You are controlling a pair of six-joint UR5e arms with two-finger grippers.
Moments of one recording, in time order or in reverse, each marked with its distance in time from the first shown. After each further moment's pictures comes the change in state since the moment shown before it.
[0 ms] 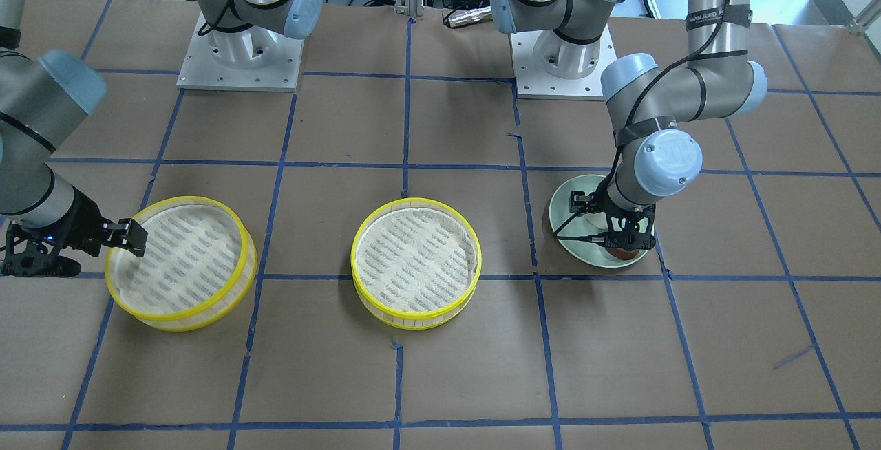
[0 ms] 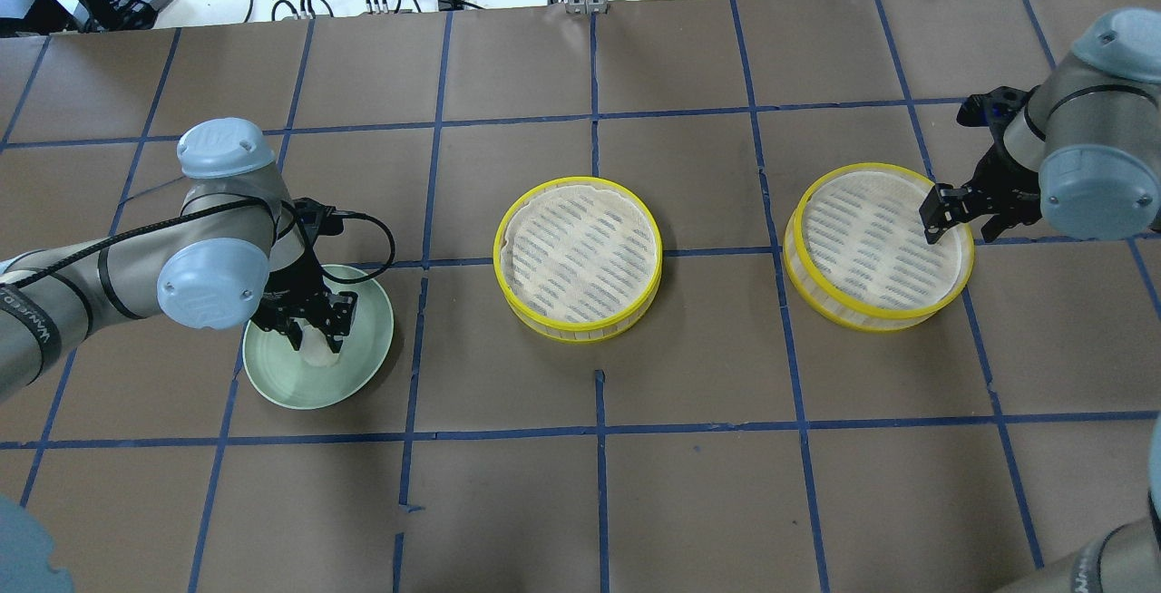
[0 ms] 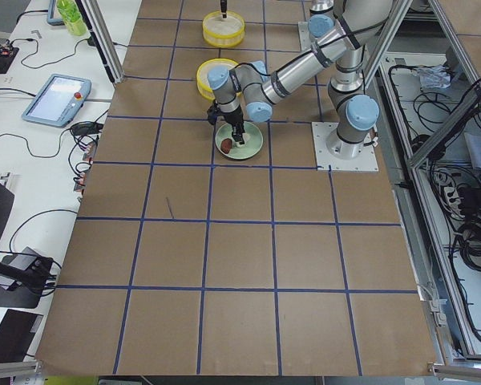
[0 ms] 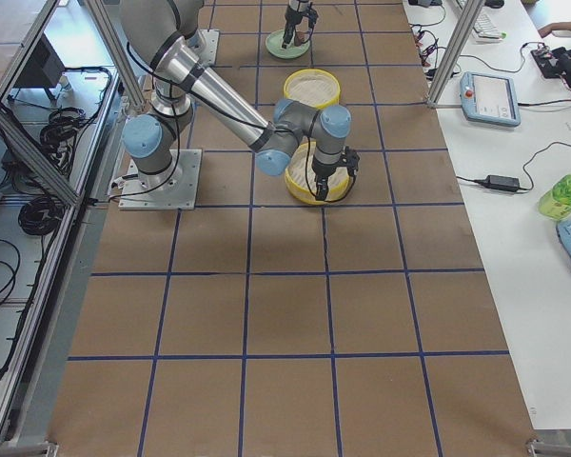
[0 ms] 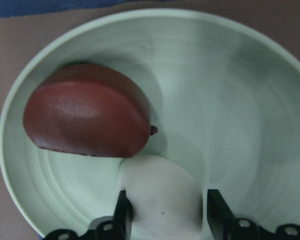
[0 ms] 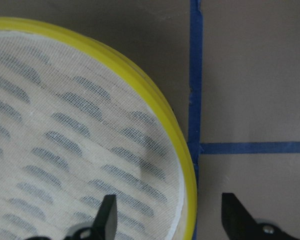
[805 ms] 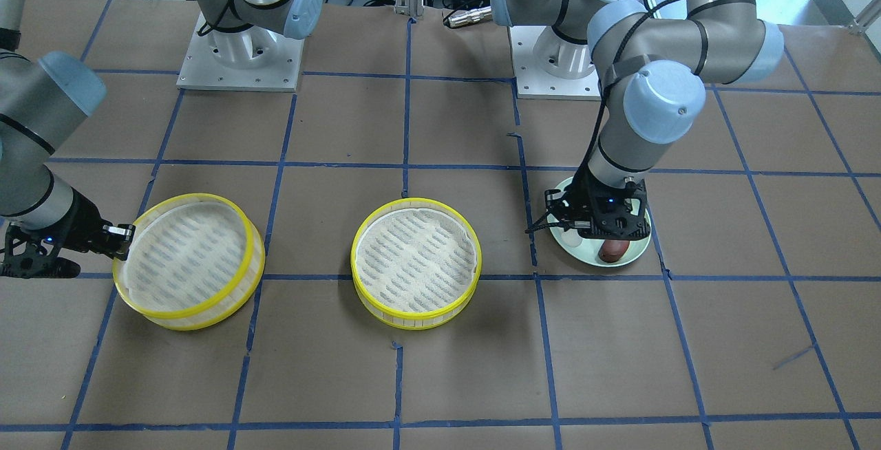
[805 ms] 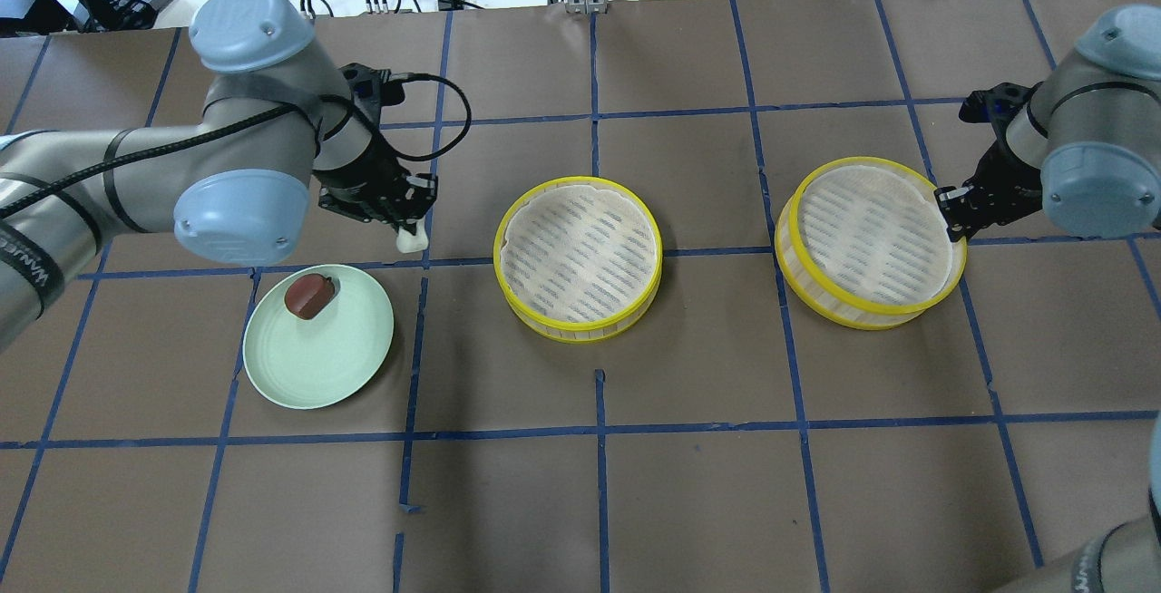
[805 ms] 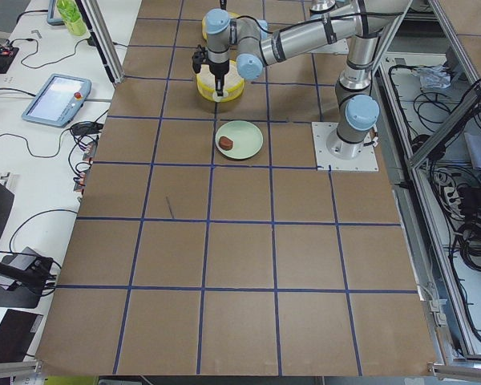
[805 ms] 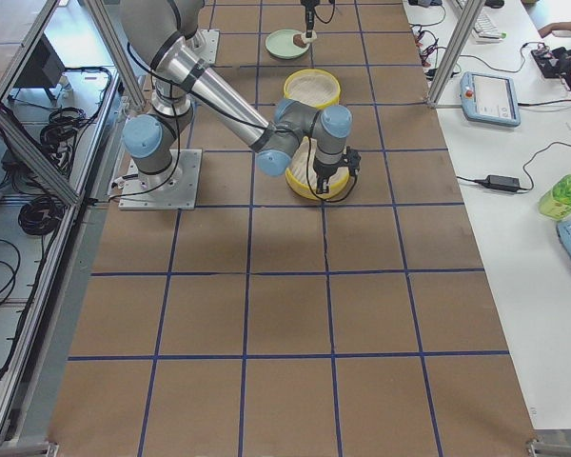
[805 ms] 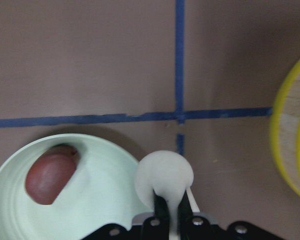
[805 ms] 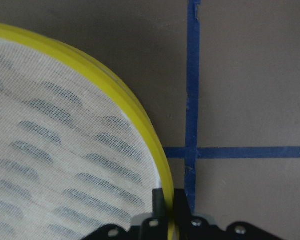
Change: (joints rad) left arm -0.260 0.097 0.229 -0.016 -0.206 -0.329; right arm -0.004 -0.005 -0.012 0.000 0.000 -0.004
